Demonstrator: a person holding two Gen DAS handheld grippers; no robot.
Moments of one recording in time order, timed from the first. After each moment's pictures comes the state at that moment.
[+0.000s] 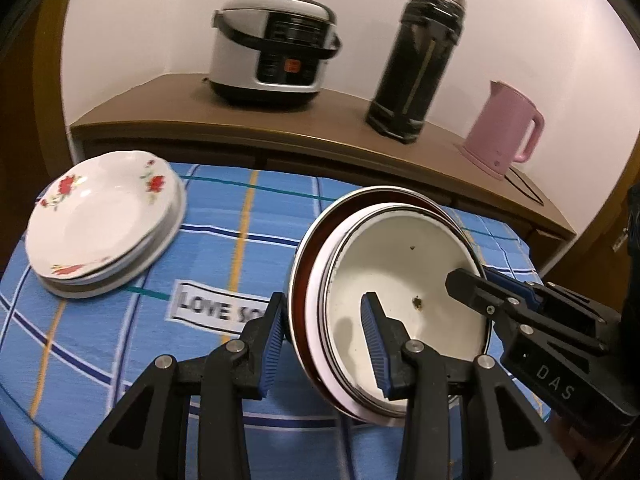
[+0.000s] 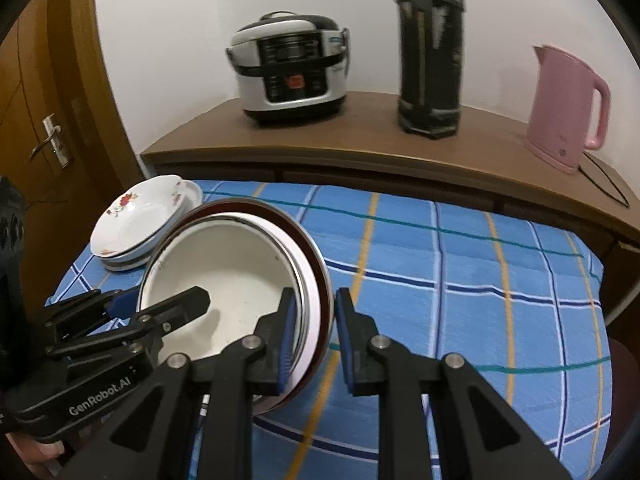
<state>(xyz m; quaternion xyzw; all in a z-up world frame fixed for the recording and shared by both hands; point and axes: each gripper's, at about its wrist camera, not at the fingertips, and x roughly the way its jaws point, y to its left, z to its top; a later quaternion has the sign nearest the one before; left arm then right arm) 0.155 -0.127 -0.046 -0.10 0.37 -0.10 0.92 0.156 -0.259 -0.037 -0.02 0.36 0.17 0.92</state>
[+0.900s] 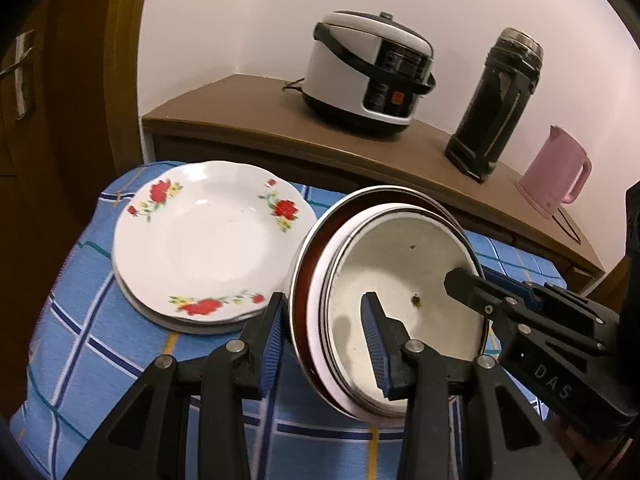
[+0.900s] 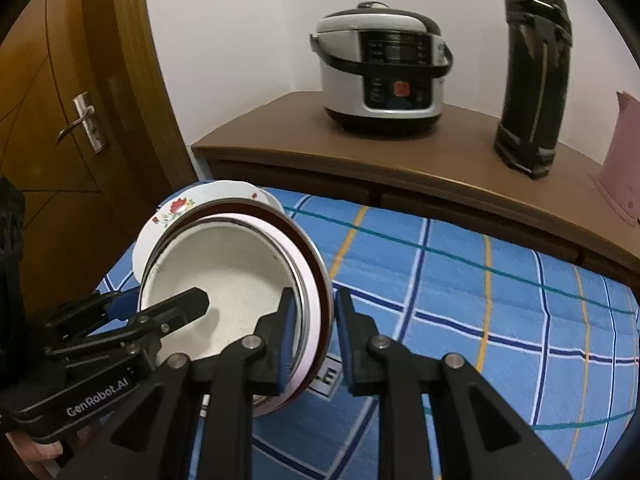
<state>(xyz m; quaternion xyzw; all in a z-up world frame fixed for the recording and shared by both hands) 0.167 -0.024 -0.036 -0.12 0.36 -0.03 0.92 0.186 -0.153 -0.029 -0.05 0.36 0.23 0.90</state>
